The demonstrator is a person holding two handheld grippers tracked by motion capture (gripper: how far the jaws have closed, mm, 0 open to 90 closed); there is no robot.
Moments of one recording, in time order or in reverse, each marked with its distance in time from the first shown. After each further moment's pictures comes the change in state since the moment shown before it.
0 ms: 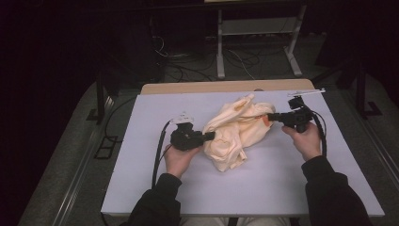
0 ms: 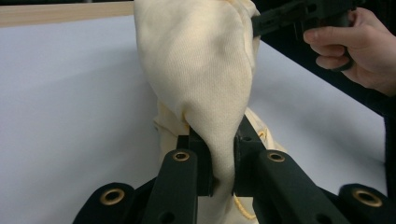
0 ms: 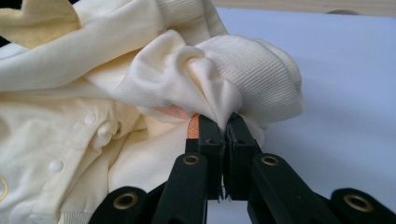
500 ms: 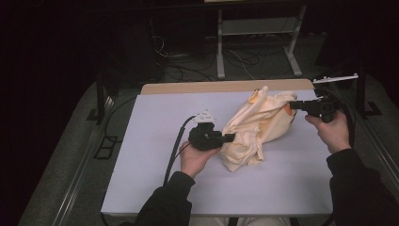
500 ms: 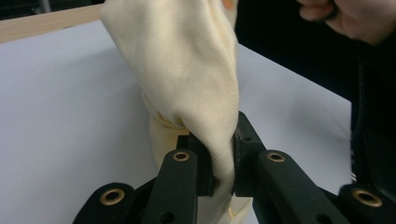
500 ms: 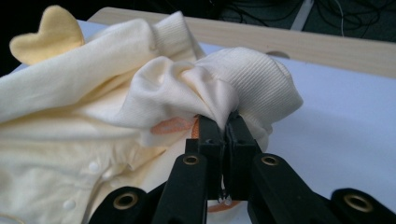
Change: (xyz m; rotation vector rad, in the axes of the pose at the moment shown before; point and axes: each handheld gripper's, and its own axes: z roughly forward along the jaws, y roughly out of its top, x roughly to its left) left arm -0.044 0.021 0.022 0.047 -0.095 0.110; right arm -0.013 0.027 -0.064 -0.042 -0.091 -0.042
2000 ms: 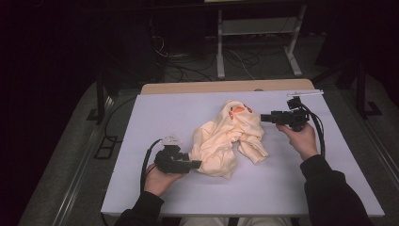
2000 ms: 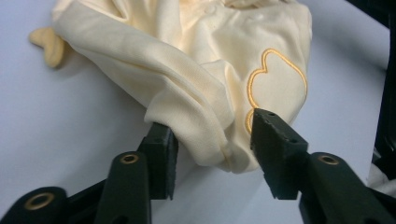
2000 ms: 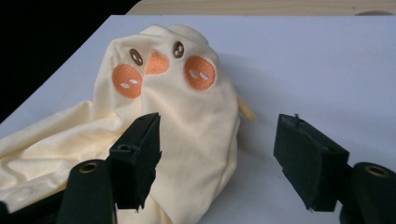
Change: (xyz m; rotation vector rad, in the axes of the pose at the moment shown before) left arm 0.030 -0.082 -0.072 0.162 0.107 -0.118; right arm 0.014 -0.033 0.079 -0.004 0.184 0.074
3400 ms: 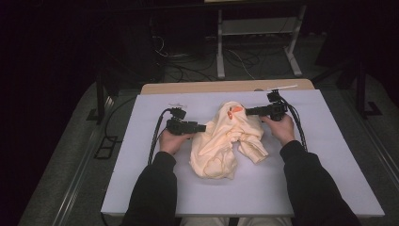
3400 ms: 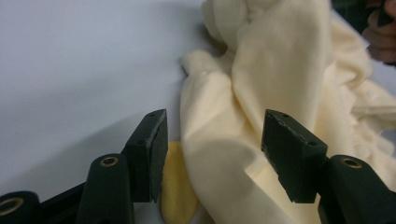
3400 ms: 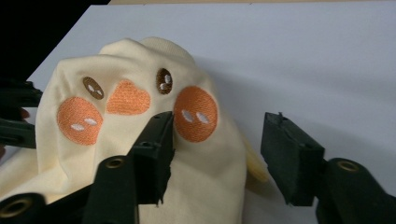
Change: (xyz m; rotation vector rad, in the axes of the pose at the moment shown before) left arm 0.103 0.065 0.076 -0.023 0.022 -0.171; right arm -0.013 0.024 0.074 0.076 0.010 0.037
